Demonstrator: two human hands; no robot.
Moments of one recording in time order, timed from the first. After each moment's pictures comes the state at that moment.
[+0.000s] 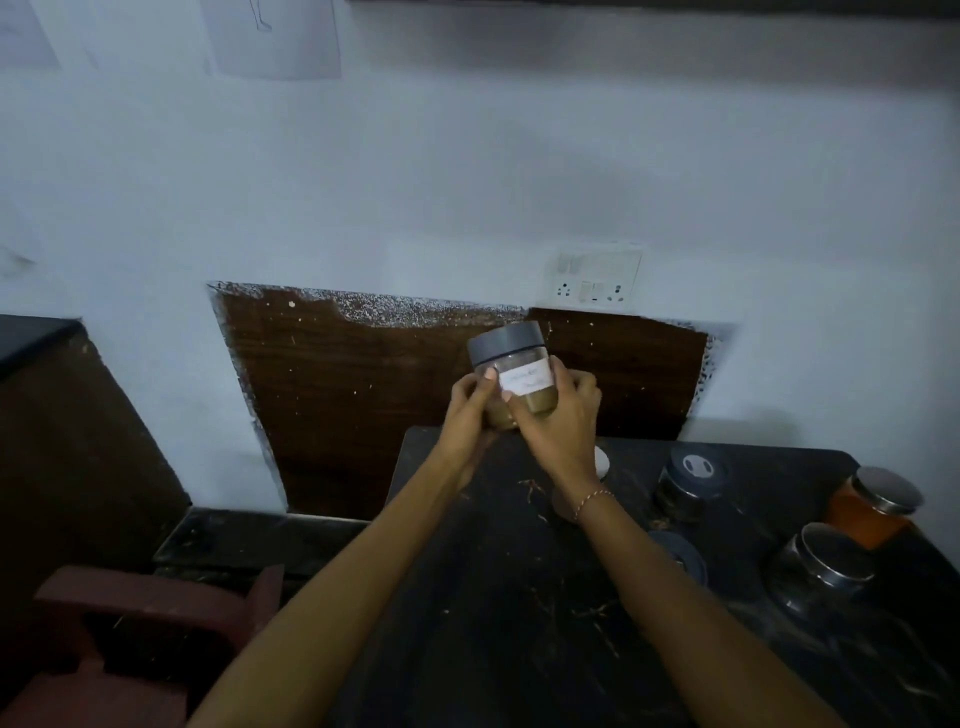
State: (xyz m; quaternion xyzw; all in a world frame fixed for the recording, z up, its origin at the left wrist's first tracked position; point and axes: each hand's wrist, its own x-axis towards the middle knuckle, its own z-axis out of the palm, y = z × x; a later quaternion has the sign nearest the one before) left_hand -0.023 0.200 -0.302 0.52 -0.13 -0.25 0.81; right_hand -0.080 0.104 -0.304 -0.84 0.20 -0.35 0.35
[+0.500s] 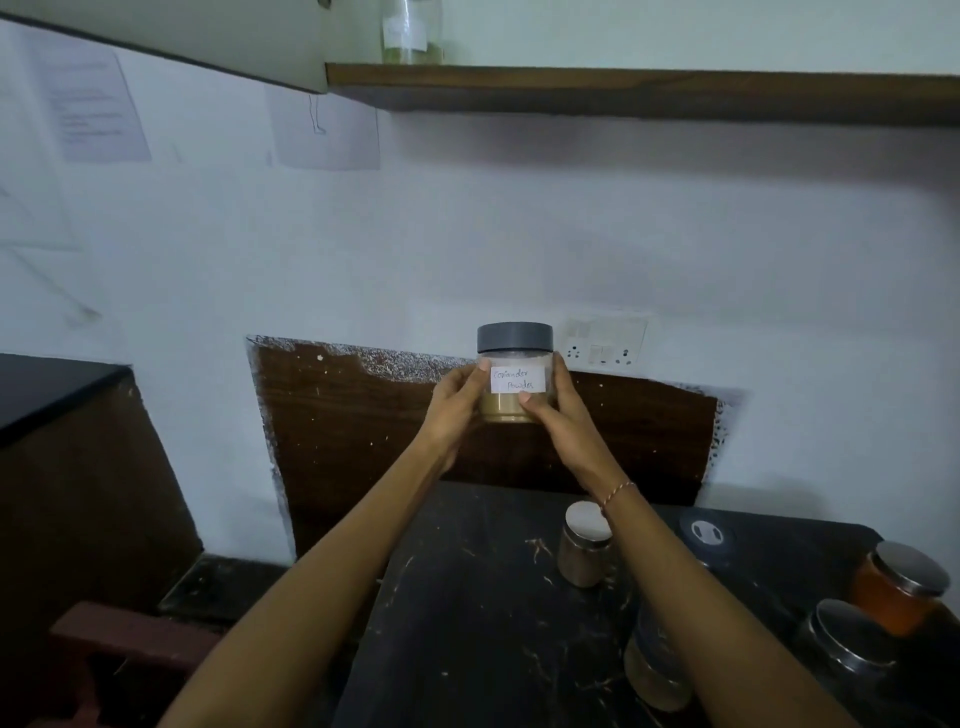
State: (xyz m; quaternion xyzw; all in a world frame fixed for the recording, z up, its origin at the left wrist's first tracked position) left_hand -0.004 0.213 -0.232 0.59 -0.20 -0.15 0.77; right_hand -0.078 0.087 -0.234 -0.76 0.00 -0.20 0.62
